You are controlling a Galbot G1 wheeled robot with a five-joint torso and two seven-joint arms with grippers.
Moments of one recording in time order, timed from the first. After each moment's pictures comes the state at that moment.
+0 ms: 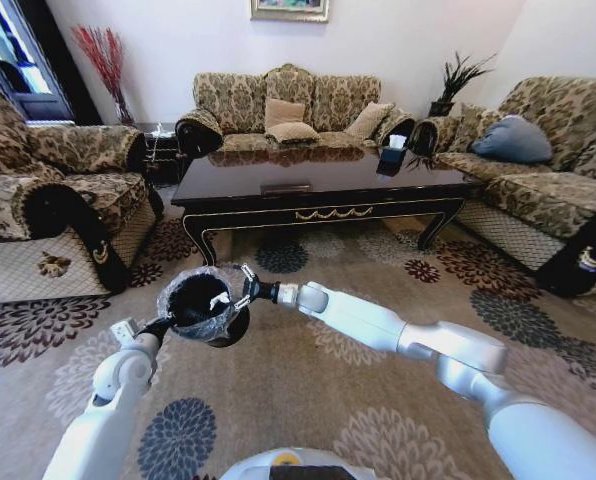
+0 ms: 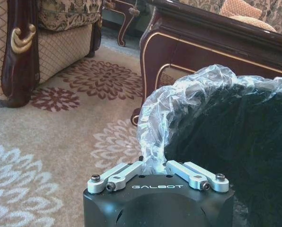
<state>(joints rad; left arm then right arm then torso) 1.30 -1.15 -0.70 -1.92 -0.84 0.50 -0.31 -0.12 1.21 -0.86 1.17 0.32 0.61 -0.23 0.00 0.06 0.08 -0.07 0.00</state>
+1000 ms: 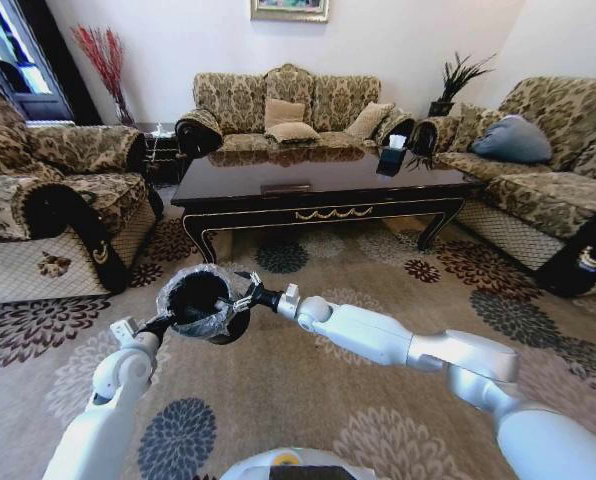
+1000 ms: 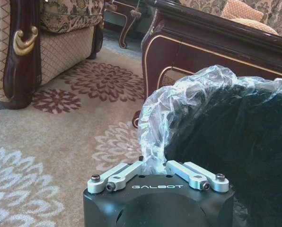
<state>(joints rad) 1.29 -1.15 -0.71 -1.91 -0.85 0.50 -0.31 -0.17 1.14 -0.91 1.35 0.95 0.37 -0.21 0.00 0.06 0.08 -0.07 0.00</state>
